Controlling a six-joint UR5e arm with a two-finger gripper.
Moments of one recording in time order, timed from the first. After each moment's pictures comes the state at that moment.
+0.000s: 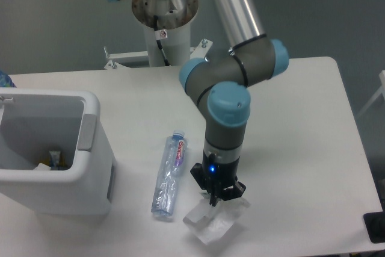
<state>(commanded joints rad) 2.44 -2.01 -1.54 -0.77 1.20 0.88</state>
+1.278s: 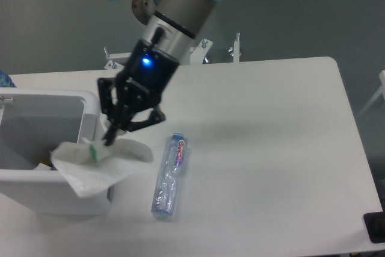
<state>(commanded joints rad) 2.29 -1.70 -1.66 -0.76 0.75 0.63</state>
